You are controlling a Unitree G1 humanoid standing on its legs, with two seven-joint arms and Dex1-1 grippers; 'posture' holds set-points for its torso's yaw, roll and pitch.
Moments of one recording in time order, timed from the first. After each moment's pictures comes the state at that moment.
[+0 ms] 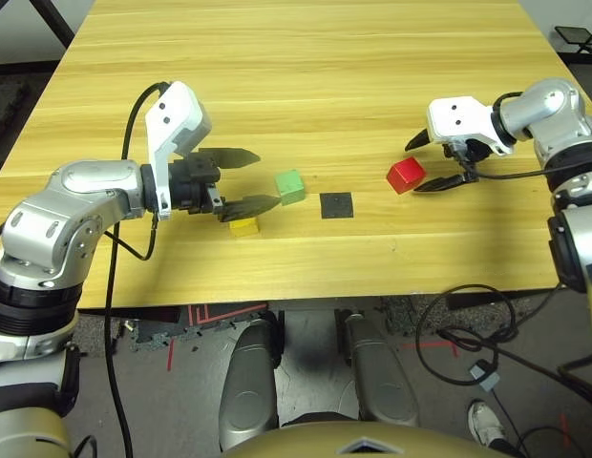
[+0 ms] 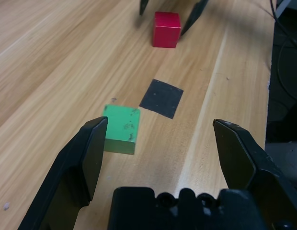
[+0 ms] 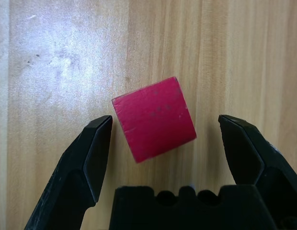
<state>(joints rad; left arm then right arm) -0.52 0.83 0.00 -0.38 -0.59 0.80 -0.95 -1.31 -0.63 0.30 1.29 -0.31 -0.53 1.41</state>
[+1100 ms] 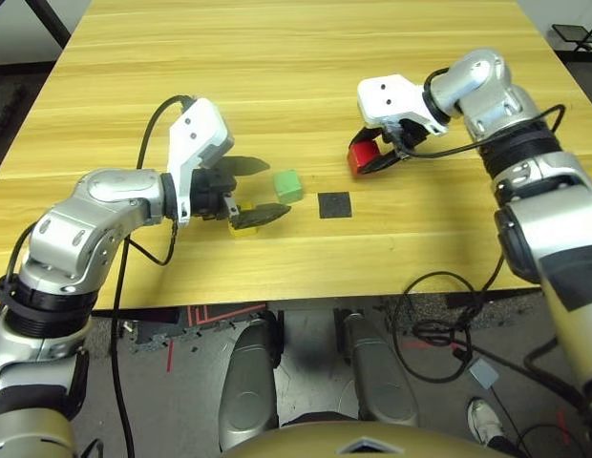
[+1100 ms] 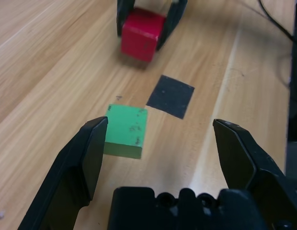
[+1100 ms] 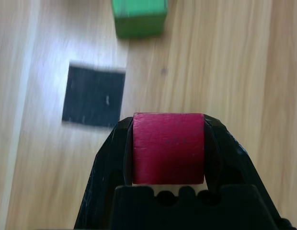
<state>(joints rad) -0.58 0.77 -0.10 -0.32 -0.50 0.78 -0.90 -1.25 -0.41 0.31 0.78 -0.29 0.01 1.48</state>
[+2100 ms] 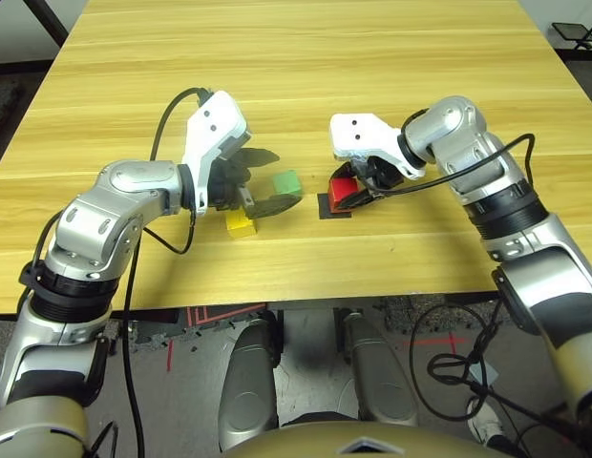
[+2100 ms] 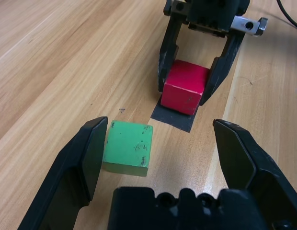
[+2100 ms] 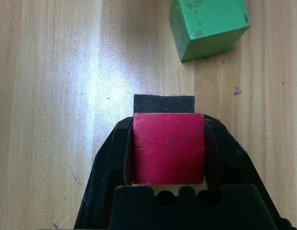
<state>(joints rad) -0.60 0.73 -0.11 -0.32 -0.48 0.78 -0.88 -1.02 -0.48 0.41 0.27 -0.17 0.43 1.47</state>
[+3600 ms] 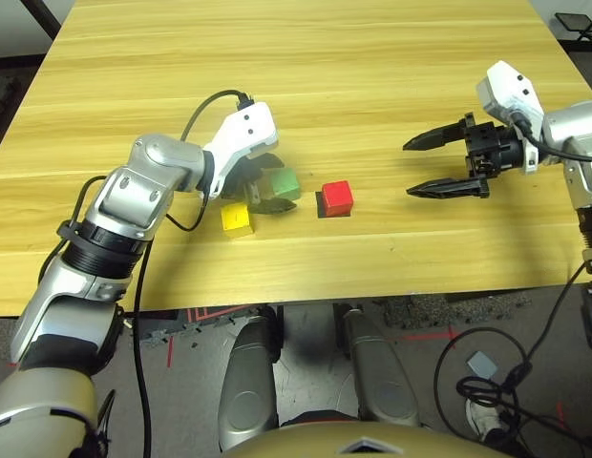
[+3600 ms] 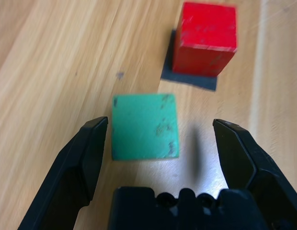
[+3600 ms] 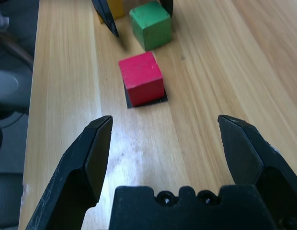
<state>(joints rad) -0.78 0.69 -0.34 0.03 -0.17 0.60 -1.10 -0.86 -0.80 0.10 0.33 0.28 0.30 1.52</state>
